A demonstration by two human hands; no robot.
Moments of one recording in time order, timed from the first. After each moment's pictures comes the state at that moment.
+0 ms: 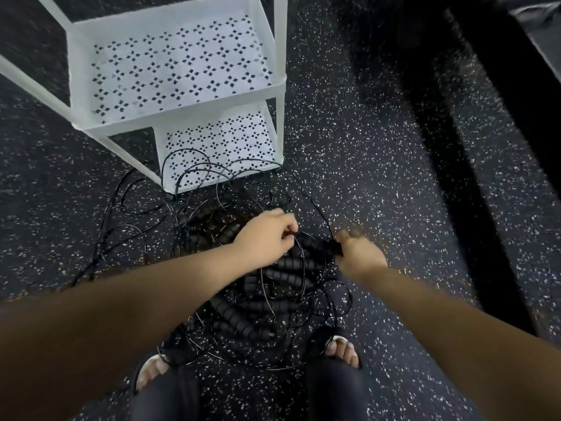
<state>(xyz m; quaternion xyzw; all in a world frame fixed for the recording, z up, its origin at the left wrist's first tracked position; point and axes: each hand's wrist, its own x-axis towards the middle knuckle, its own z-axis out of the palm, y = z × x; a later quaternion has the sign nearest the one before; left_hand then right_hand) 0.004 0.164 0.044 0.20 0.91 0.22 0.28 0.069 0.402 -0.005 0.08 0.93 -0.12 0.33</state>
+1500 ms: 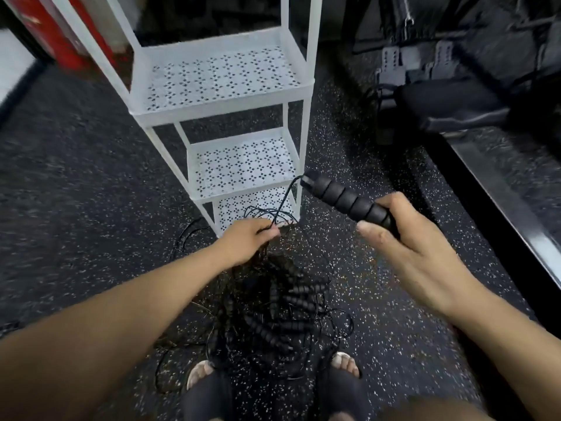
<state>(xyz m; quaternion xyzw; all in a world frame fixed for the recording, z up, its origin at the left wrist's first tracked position) 0.017 0.079 0.280 0.12 0.93 0.28 0.22 0.139 0.372 0.398 -0.06 0.89 -0.46 0.00</state>
